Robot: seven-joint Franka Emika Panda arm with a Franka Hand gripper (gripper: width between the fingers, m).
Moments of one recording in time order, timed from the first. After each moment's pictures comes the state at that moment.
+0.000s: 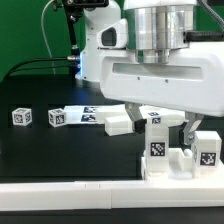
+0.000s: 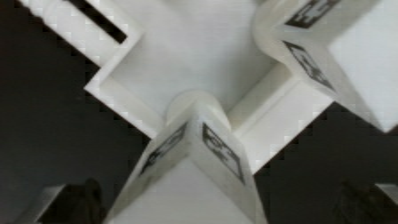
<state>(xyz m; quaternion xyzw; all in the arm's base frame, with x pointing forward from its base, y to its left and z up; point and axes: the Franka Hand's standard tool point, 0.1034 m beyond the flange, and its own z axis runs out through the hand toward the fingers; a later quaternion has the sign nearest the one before) 0.648 0.050 0.086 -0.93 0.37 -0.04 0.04</state>
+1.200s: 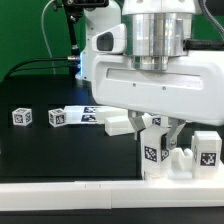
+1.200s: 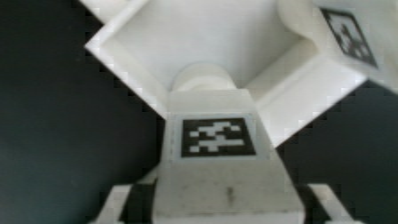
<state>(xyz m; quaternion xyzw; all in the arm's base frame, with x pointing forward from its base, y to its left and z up) 0.655 0.039 0.079 -0.88 0.47 -0.05 0.03</state>
